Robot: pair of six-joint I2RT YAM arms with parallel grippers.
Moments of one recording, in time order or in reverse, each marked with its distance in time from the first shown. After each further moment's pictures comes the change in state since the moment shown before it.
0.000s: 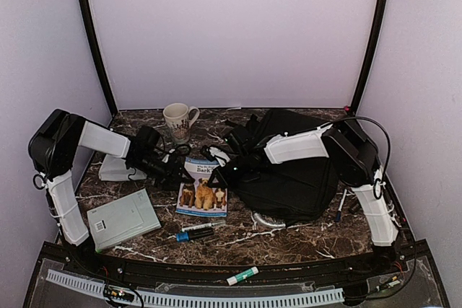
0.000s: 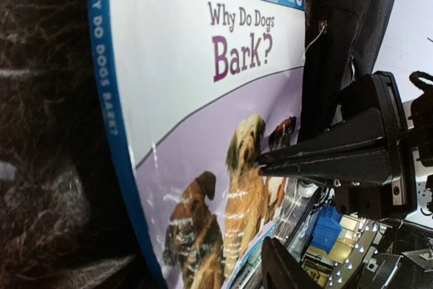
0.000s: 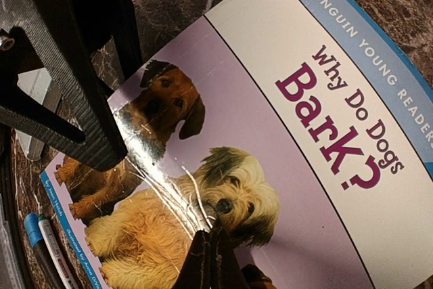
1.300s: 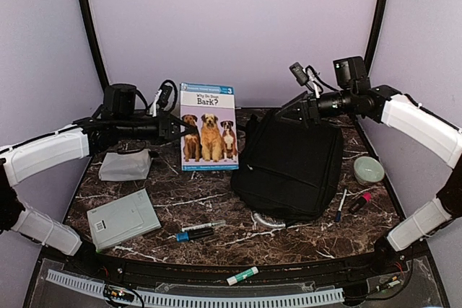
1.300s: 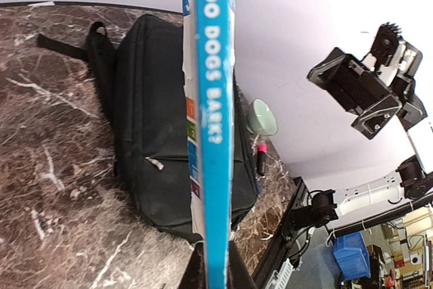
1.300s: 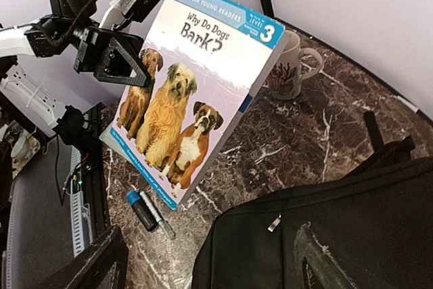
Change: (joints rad) left arm -0.149 -0.586 0.032 0.121 -0.224 -0.076; right arm -0.407 -0.863 -0.264 -0.217 -0.297 -0.191
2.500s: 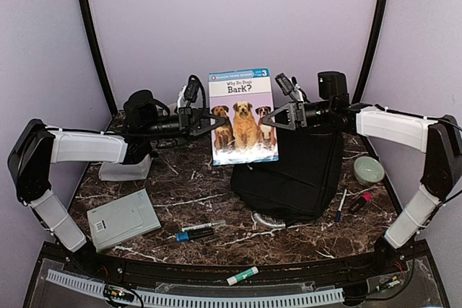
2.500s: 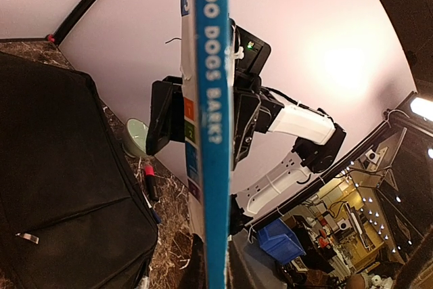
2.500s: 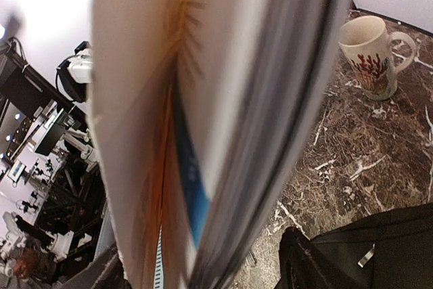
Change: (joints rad) left arm -0.106 0.322 -0.042 0.912 0.278 -0.358; right arm 0.001 0.164 -0.161 0.500 -0.373 0.433
